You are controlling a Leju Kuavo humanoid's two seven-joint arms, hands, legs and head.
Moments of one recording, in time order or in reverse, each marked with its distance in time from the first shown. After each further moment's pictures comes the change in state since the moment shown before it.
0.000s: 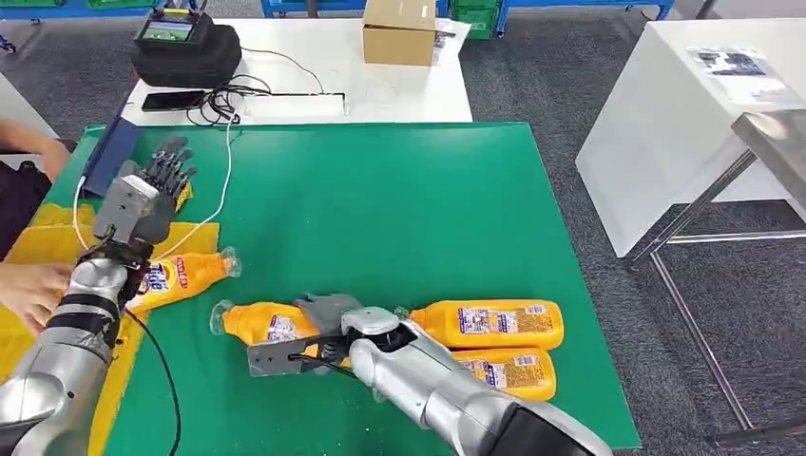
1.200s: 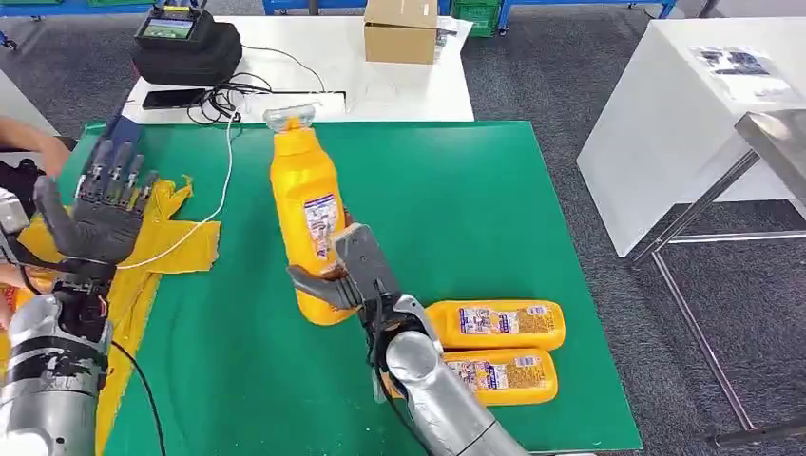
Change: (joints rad) left arm 0.218 -0.033 0.185 -0.371 0.519 -0.421 0.303; right arm 0.312 -0.033 -0.313 -0.655 -0.626 -0.414 -0.236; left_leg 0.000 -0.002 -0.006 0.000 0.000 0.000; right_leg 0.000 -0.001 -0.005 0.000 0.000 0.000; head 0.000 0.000
